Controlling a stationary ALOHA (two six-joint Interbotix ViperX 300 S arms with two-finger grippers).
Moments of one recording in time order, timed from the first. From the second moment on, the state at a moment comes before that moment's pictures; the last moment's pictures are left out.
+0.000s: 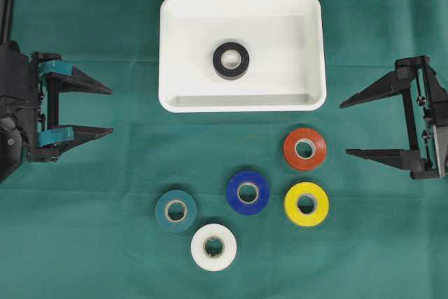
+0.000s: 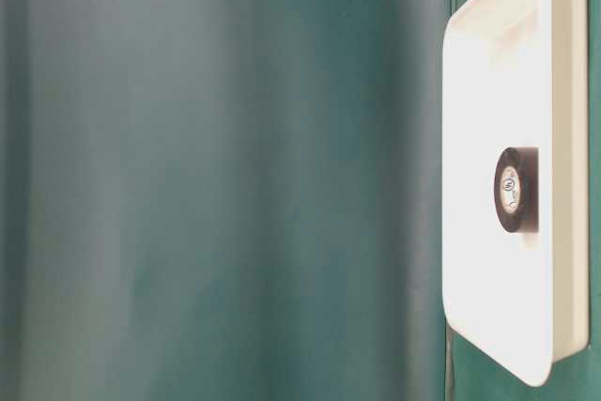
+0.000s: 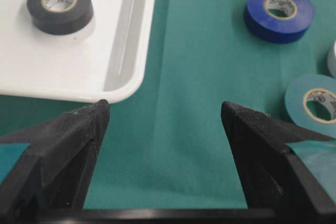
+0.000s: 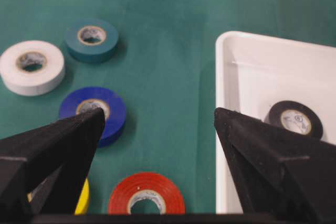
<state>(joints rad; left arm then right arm) 0.08 -0.78 1.29 0.00 -0.10 -0.04 0.06 -0.76 1.13 -0.02 -0.06 0.04</state>
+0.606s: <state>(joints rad) 0.08 -0.78 1.29 0.00 -0.10 -0.04 0.10 -0.48 0.93 -0.02 -0.14 0.04</state>
